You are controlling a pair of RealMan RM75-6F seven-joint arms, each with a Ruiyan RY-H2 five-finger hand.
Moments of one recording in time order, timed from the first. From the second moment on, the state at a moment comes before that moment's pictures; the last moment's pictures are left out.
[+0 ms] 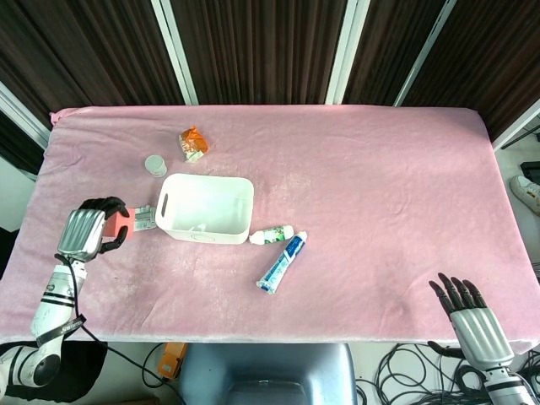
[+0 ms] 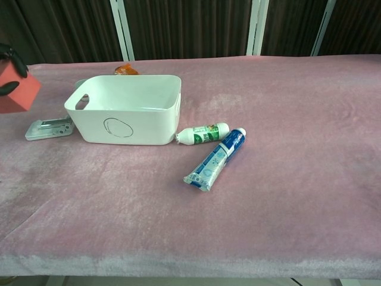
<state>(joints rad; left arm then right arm) -0.52 -1.28 -0.22 -1.46 1.29 1.17 0.03 0.02 -1.09 -0.10 -1.69 -1.62 1.38 -0.27</state>
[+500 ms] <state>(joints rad) -0.68 -1.37 -0.33 -1.69 1.20 1.17 0.27 0.02 -1.08 -0.11 -1.69 -1.63 1.39 -0.25</state>
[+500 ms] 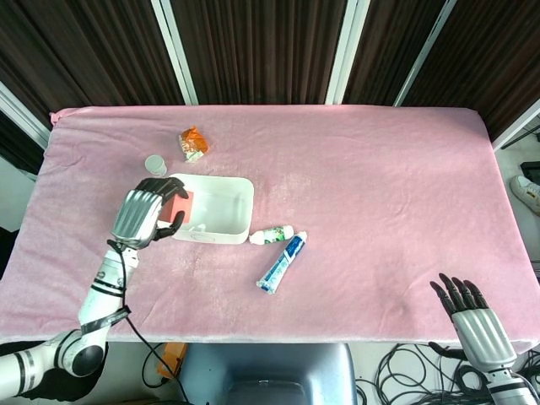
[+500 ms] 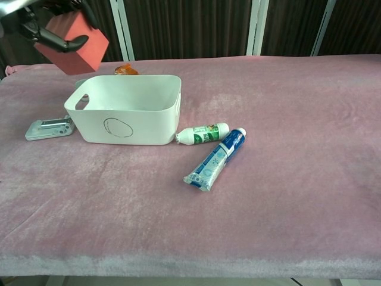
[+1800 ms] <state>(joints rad) -0.78 -1.69 -0.36 -1.47 1.16 1.23 0.24 0.03 -1.05 -0.11 -1.70 -1.64 1.38 -0.21</state>
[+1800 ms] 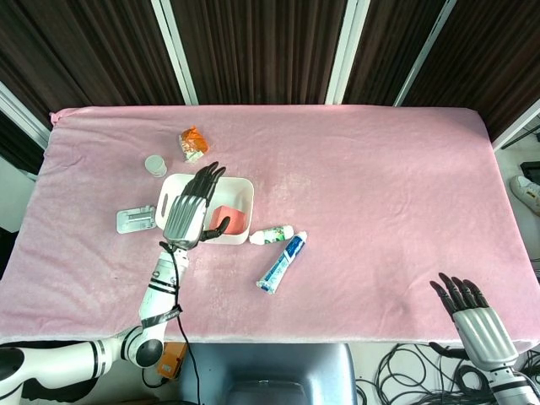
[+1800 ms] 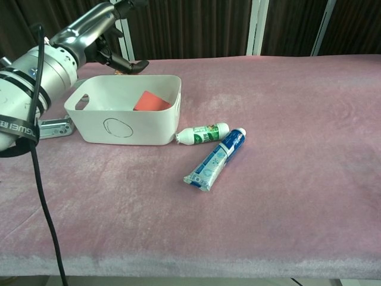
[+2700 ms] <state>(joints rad) -0.36 -1.24 -0.01 -1.54 1.29 1.37 0.11 0.03 -1.09 -0.08 -1.69 -1.60 1.38 -0.25</state>
